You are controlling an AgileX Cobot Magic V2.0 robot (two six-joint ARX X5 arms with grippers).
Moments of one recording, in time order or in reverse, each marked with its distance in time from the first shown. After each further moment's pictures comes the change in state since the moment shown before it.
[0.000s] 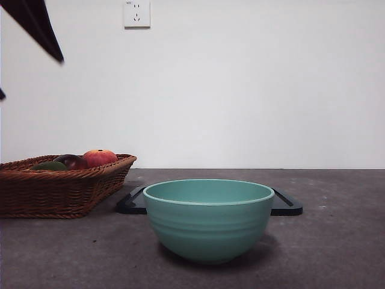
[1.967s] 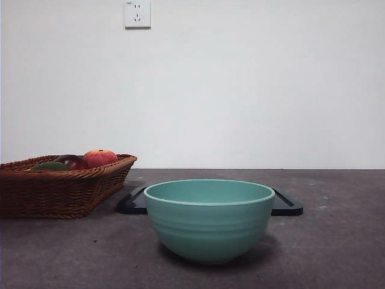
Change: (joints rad) left arm 0.002 -0.658 -0.086 0.004 0.105 -0.072; right arm 0.000 0.000 0.000 -0.004 -0.052 0.014
